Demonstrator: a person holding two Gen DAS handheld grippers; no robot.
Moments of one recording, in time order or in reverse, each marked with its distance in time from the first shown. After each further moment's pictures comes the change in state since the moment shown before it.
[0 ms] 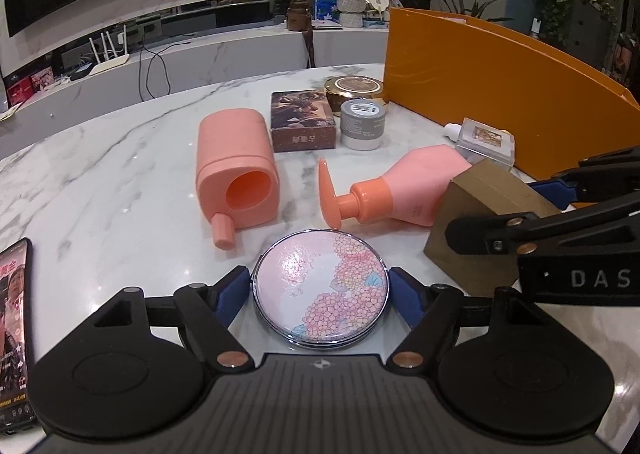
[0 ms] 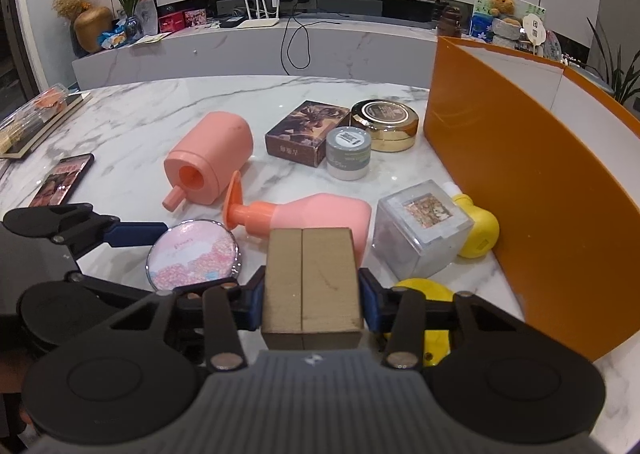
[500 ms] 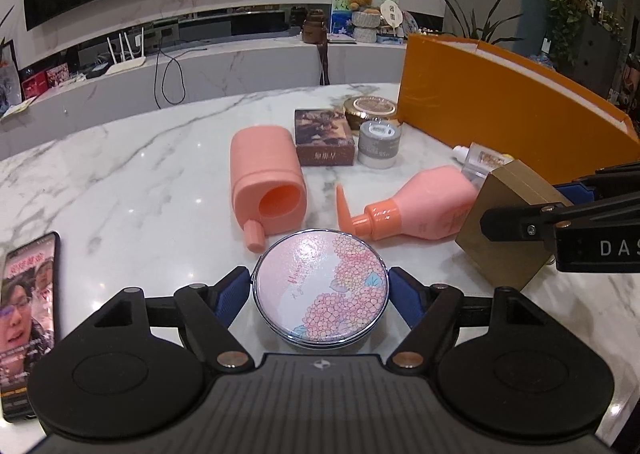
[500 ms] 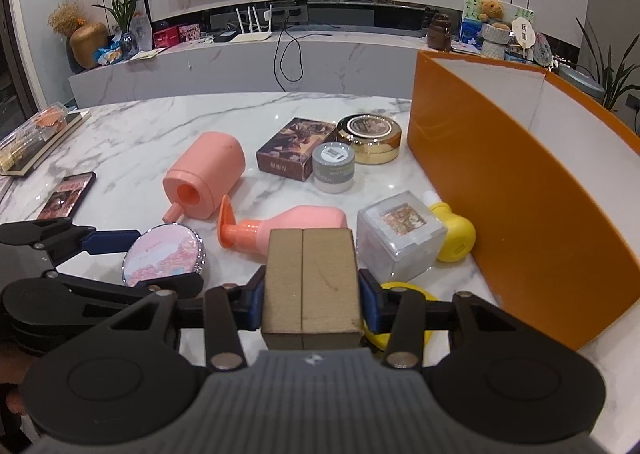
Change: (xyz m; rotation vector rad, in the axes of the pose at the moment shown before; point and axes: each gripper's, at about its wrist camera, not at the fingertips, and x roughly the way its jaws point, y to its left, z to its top) left arm -0.026 0.010 0.003 -0.040 -0.039 0.012; right arm -0.021 -0.010 0.002 0.031 -0.037 -0.004
